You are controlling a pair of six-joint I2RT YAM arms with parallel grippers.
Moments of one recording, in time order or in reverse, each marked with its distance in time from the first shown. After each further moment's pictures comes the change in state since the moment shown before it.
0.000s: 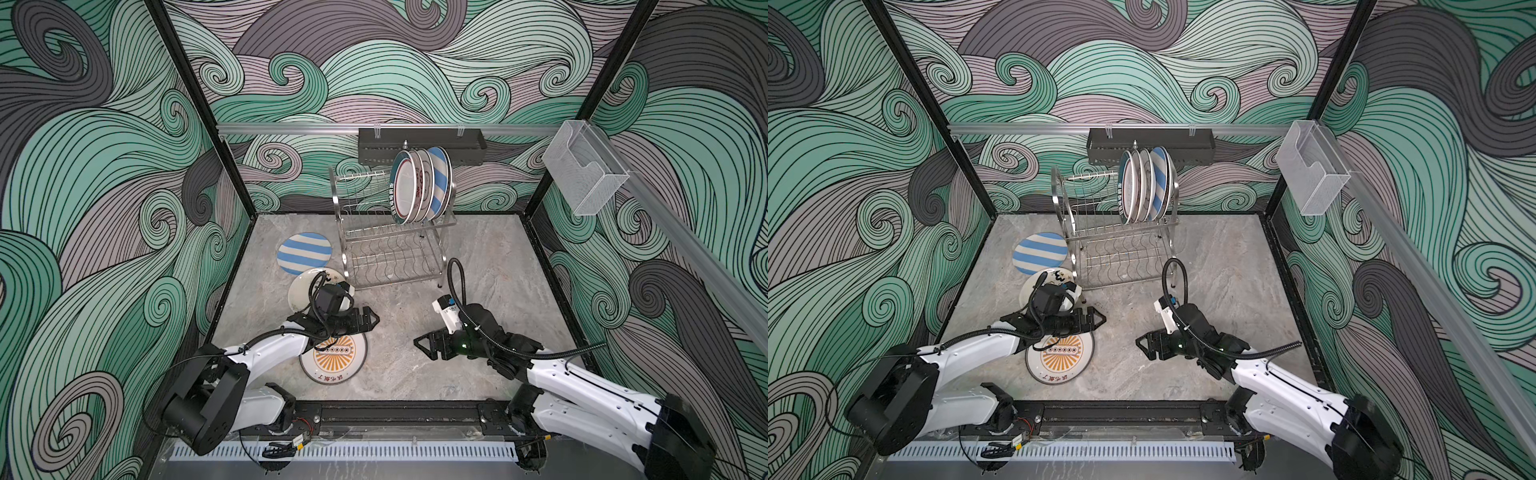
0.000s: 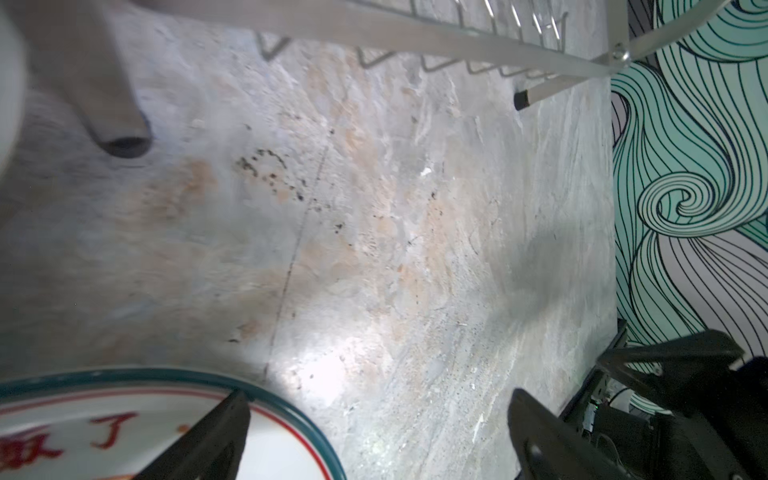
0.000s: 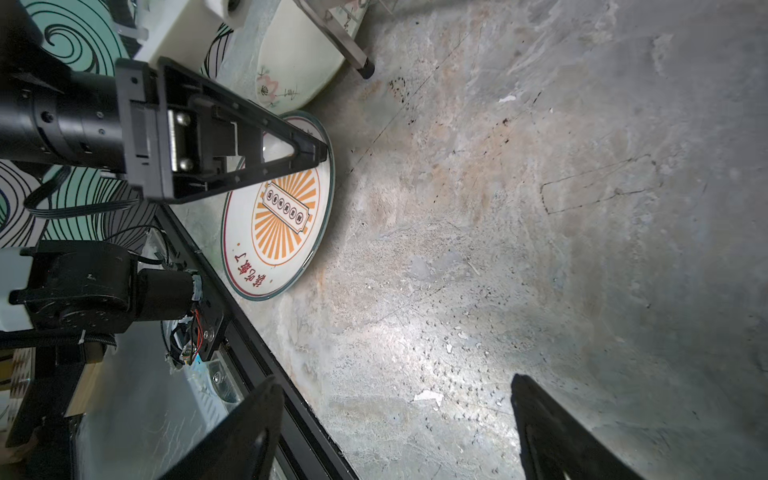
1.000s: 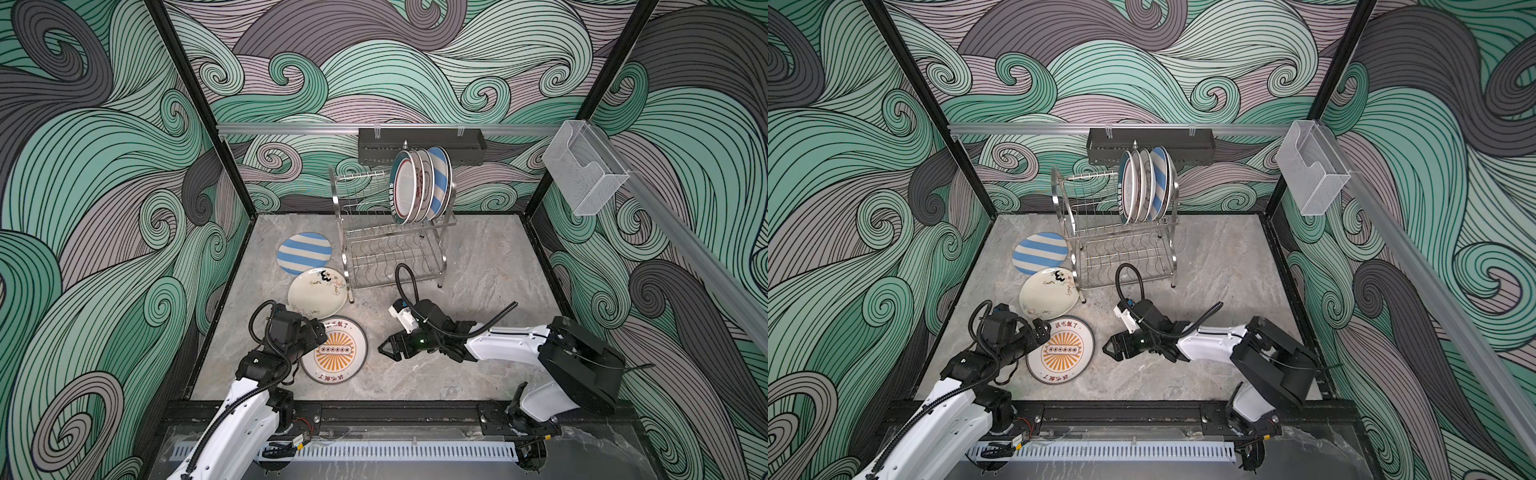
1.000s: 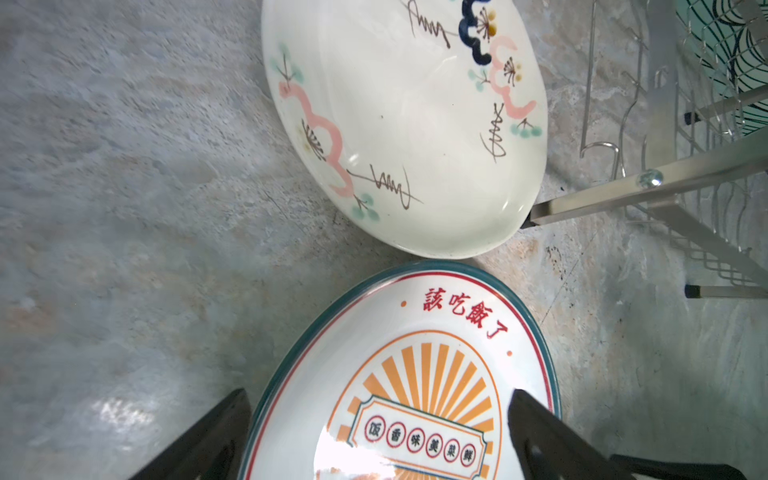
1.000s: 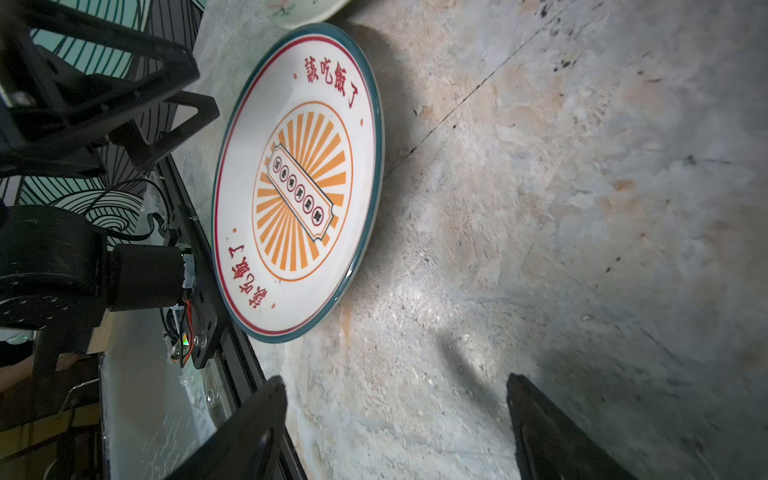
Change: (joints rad) left arm 0.291 -0.689 -0.222 -0.528 -0.361 -0.111; right arm 0.135 0.629 0.195 0.361 -0.112 0.011
